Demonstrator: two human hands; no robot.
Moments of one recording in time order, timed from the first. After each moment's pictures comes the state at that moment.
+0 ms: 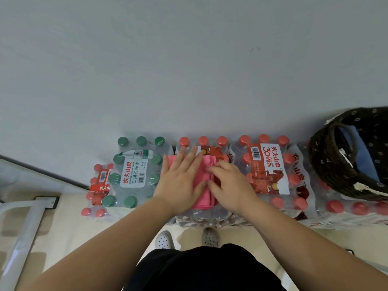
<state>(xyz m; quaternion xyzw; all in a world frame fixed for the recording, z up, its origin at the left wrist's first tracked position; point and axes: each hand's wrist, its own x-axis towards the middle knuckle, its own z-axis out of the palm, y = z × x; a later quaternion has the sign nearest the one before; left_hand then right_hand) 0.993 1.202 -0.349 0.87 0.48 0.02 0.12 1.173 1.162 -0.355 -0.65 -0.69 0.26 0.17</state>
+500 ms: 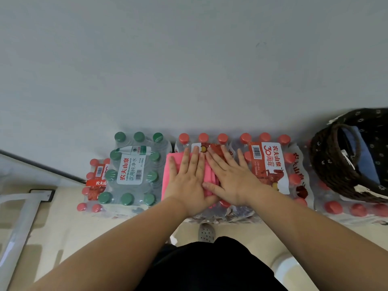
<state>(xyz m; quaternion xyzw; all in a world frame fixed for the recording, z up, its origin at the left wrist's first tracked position) 1.021 1.193 -0.362 0.85 0.50 -0.14 0.09 1.196 1.184 -0.366 -0.58 -0.78 0.19 -0.10</state>
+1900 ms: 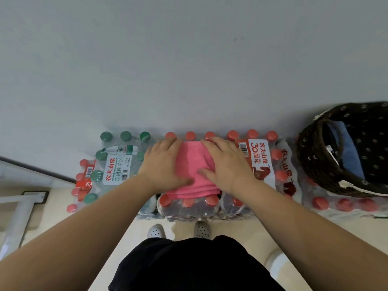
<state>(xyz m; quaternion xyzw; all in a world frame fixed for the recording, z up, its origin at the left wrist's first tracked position) 1.005 1.241 -0.332 0.83 0.53 -0.05 0.19 1.207 1.189 -0.334 -0.66 -0.73 0.18 0.06</state>
